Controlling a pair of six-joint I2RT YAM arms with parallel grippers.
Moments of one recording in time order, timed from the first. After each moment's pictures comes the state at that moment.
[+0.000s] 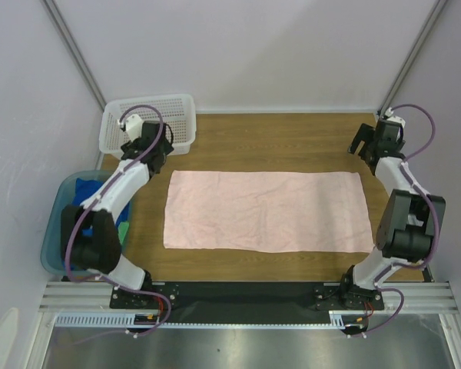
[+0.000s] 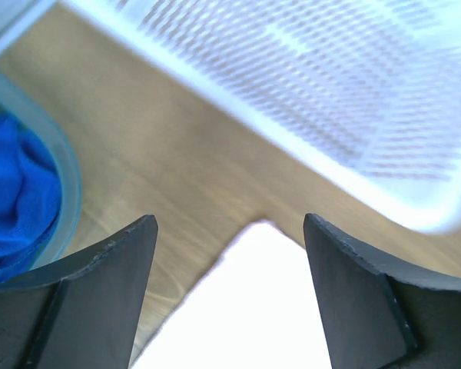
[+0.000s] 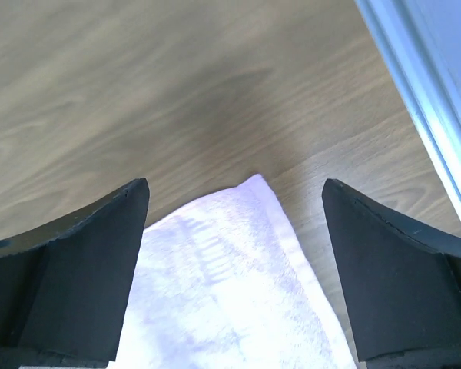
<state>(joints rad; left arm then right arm) -0.19 1.58 1.18 -0.37 -0.60 -0.70 -0.21 1.67 1.15 -0.11 0.15 0.23</state>
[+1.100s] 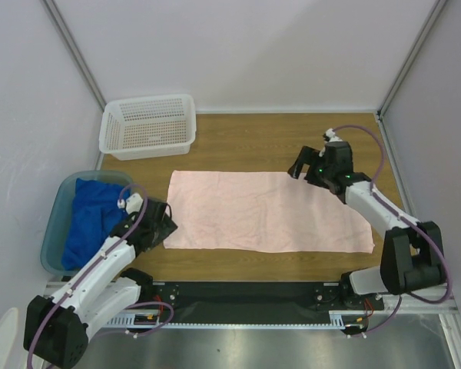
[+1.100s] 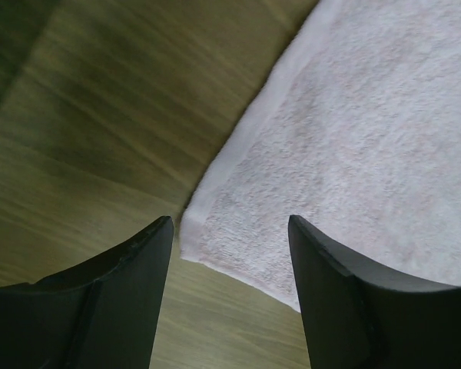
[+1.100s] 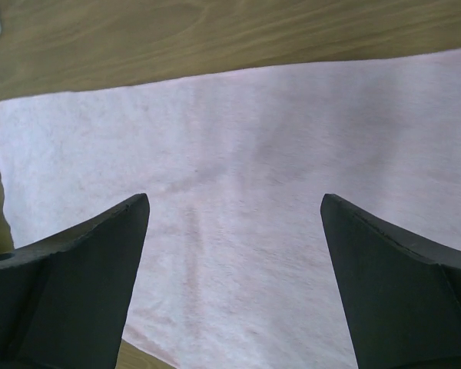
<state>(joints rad) -0.38 0.85 0.49 -0.69 -0.33 -1.00 0.19 1.36 0.88 -0.16 -0.14 0.49</state>
